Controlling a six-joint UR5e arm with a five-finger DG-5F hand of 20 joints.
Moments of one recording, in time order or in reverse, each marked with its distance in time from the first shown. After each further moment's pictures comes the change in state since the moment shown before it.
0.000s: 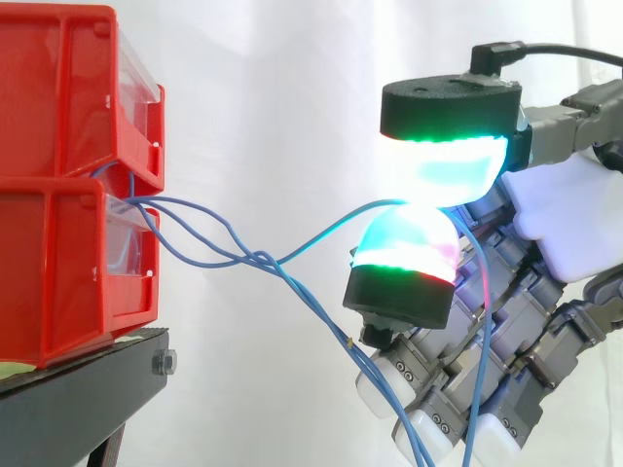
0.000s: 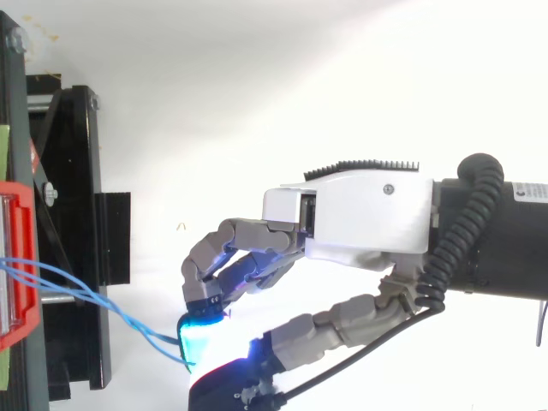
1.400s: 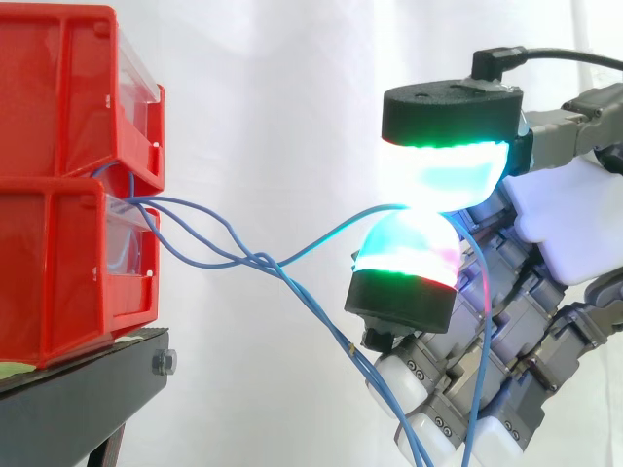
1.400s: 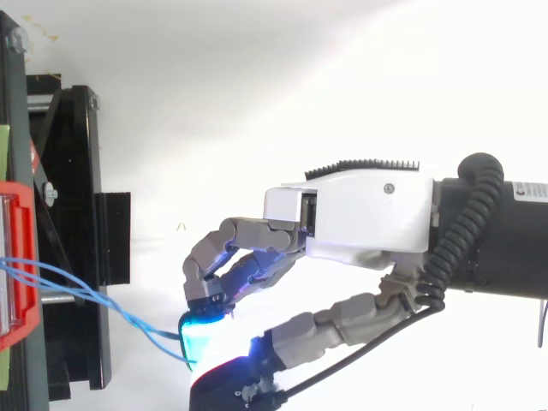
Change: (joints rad) arm 0.000 0.001 -0.003 0.000 0.001 0.000
